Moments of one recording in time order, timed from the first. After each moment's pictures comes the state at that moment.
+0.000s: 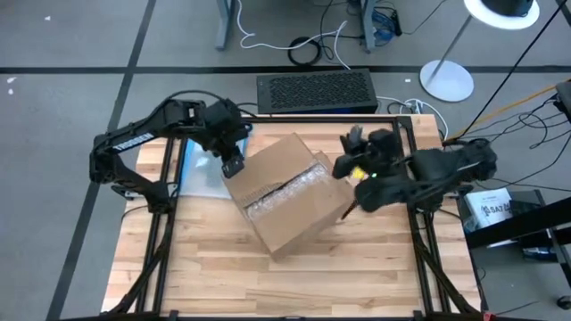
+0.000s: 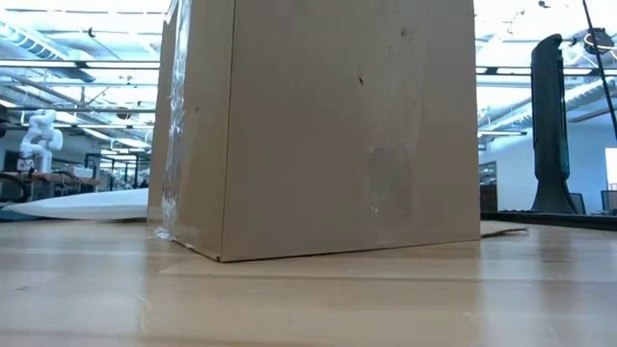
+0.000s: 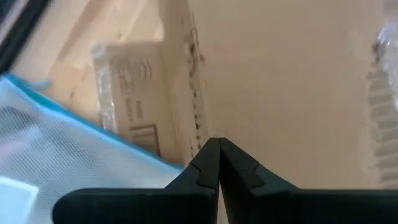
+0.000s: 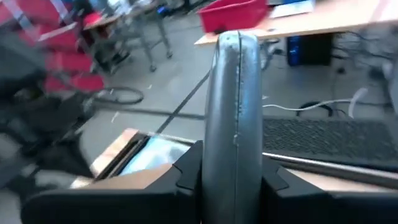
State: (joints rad) left arm 0.29 1.42 1.70 -1.37 0.15 -0.20; right arm 0.38 1.51 1.87 -1.35 1.24 1.32
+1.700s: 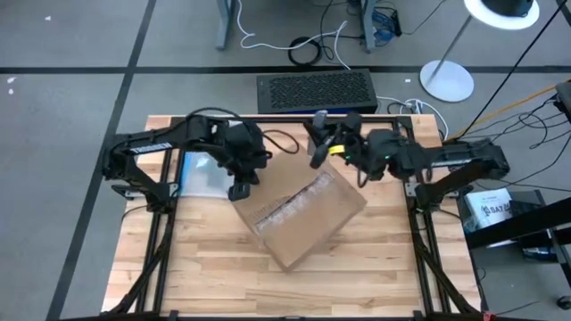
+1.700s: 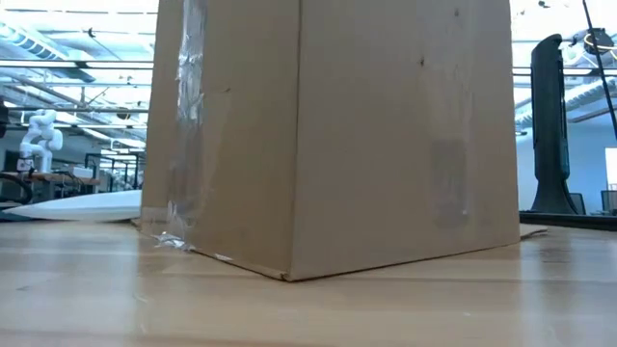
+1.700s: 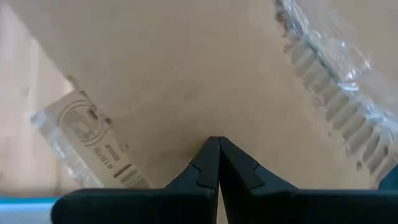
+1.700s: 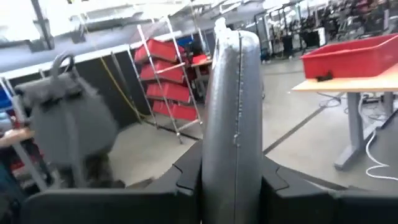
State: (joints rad) left arm 0.09 1.54 1.73 -1.30 0.26 0.01; right arm 0.09 1.33 1.30 0.13 0.71 0.27
